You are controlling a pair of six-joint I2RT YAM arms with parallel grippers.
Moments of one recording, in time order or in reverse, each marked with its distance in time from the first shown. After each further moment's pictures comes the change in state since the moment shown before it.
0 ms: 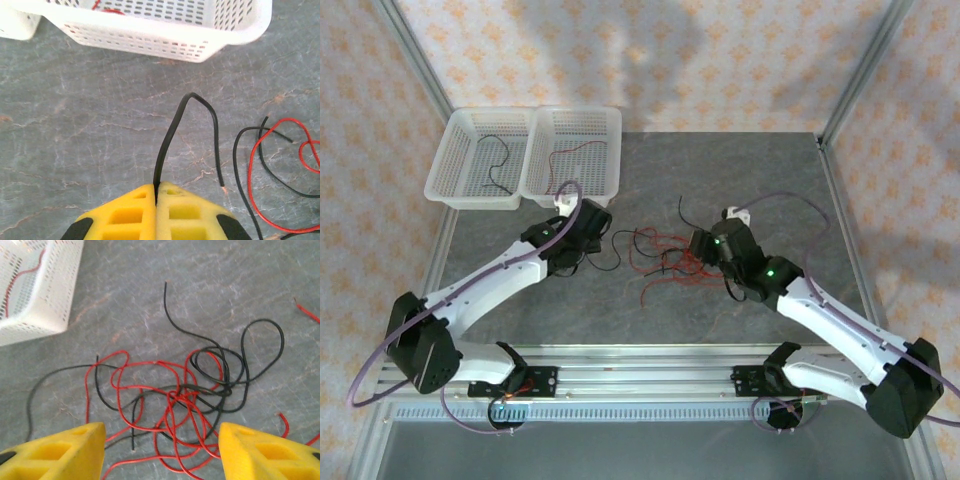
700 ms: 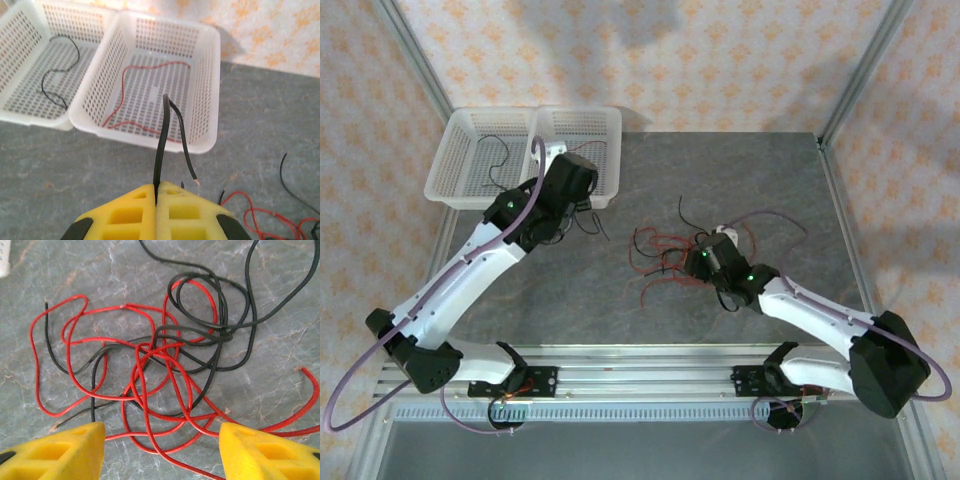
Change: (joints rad) left arm 0.000 0.034 0.511 -0.244 -0.149 0.085; right arm -0.004 0.141 -0.154 0.151 -0.080 0.048
